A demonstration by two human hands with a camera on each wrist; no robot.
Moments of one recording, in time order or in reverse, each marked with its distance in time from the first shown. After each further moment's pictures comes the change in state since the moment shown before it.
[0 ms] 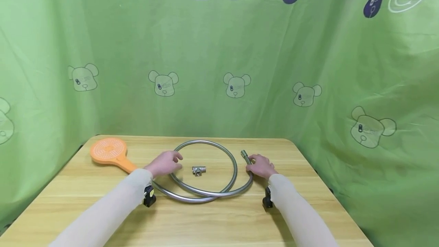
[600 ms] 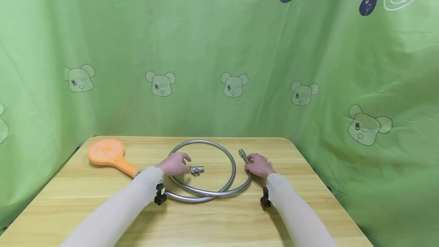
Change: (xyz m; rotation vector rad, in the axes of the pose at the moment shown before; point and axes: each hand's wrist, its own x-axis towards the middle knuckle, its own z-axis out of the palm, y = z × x) left_hand 0.020 0.020 0.024 0.034 -0.089 0.004; right_hand -0.004 -0.003 0.000 0.003 0.011 0.004
